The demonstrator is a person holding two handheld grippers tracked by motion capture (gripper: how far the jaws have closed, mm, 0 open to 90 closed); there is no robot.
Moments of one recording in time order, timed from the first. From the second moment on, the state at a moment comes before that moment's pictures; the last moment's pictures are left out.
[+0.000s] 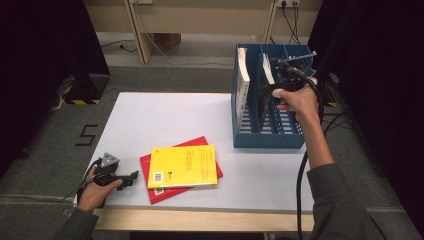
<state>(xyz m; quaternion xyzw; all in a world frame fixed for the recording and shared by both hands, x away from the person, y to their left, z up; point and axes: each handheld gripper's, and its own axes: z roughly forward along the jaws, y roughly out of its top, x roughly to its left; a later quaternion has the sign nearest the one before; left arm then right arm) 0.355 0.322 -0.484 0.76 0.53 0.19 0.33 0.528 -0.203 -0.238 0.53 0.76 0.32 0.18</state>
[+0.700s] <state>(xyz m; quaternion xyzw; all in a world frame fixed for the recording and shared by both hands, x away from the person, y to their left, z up) 0.355 0.323 -0.484 0.76 0.53 0.19 0.33 0.473 -0.222 -0.258 0.51 0.76 0.36 0.17</state>
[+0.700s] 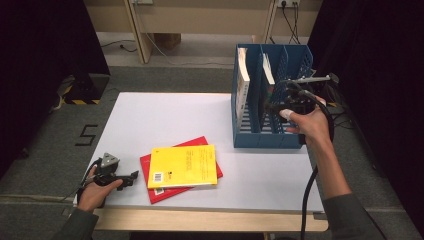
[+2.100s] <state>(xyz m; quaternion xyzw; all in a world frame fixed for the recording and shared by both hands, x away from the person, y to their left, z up) 0.354 0.323 -0.484 0.76 0.53 0.19 0.32 0.411 -0.190 -0.337 0.46 0.77 0.42 0.10</state>
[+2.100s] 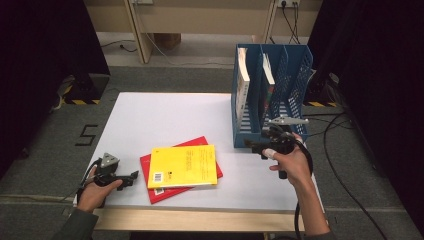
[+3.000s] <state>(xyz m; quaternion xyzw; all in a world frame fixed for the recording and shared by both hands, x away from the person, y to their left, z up) 0.355 0.323 -0.484 0.76 0.53 0.19 0.33 0.402 -0.168 -0.404 0.46 0.79 0.40 0.05</state>
